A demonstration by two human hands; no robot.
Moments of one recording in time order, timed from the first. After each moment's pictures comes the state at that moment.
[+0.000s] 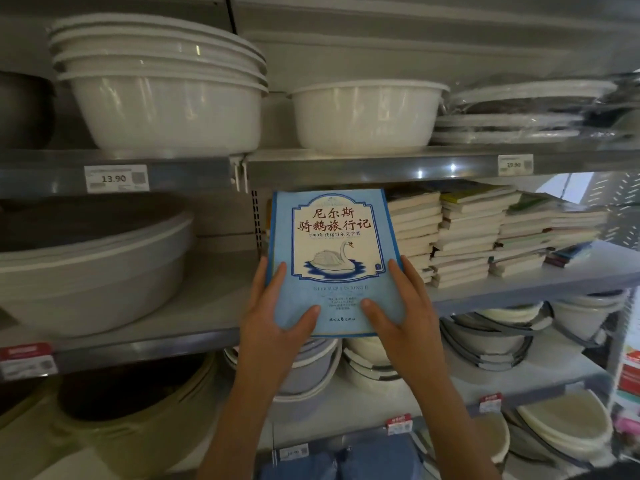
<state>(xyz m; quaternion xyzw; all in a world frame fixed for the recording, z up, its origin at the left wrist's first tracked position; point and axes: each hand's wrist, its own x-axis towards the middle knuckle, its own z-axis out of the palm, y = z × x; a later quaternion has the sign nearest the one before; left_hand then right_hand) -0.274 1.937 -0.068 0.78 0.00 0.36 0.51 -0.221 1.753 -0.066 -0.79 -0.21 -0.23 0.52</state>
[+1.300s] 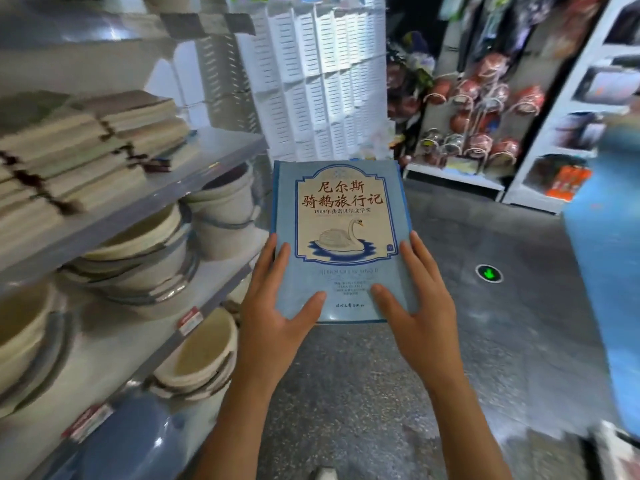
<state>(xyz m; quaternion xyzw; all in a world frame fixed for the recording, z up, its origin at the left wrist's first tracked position) -0.288 1.354 -0.149 0.72 -0.37 0.10 0.58 -0.408 1.199 -0.136 -0.81 0.18 -0.38 0.41</state>
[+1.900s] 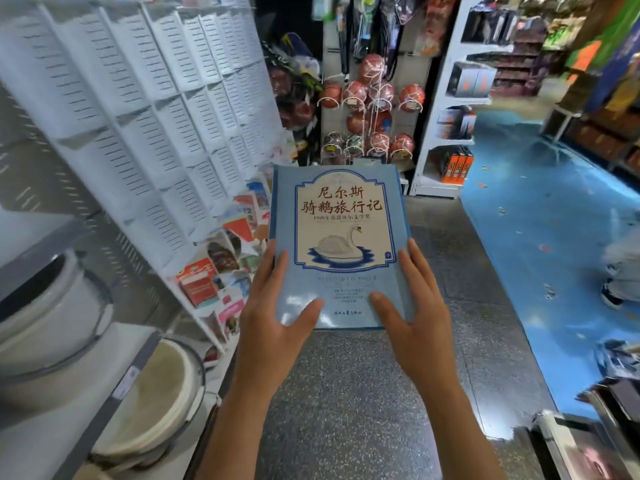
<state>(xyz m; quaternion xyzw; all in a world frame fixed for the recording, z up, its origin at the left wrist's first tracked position) -0.139 1.004 -0.143 0.65 -0.48 -0.01 0.58 -0.301 0.898 -0.132 -0.76 0.32 -0.44 0.36</state>
